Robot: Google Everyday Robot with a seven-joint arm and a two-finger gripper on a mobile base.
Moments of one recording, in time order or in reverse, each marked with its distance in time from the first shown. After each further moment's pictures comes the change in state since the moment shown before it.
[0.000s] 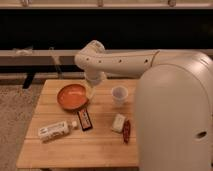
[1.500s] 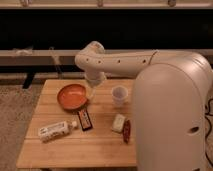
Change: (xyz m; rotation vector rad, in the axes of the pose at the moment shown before) arm -0.002 0.001 0.018 -0.016 0.020 0.006
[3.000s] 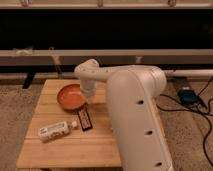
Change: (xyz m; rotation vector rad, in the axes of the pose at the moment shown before) arm -0.046 0.059 0.129 -0.233 0.059 0.003
